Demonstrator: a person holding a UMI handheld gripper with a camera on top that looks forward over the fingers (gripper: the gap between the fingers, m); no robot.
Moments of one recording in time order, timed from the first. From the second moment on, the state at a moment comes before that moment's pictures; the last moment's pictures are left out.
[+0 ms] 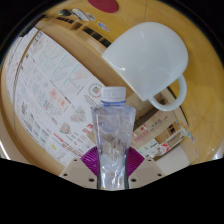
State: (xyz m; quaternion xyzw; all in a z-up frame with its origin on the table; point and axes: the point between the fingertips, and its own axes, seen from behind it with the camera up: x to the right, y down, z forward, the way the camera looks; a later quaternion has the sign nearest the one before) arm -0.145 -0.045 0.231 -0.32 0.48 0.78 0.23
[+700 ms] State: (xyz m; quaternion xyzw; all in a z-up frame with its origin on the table) arm 0.046 -0.038 0.308 -0.68 0.00 0.08 0.73
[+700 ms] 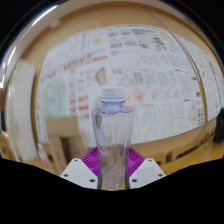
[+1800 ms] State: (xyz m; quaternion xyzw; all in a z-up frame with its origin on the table) arm 0.090 -0.216 0.131 -0.86 0.04 -0.03 0.51
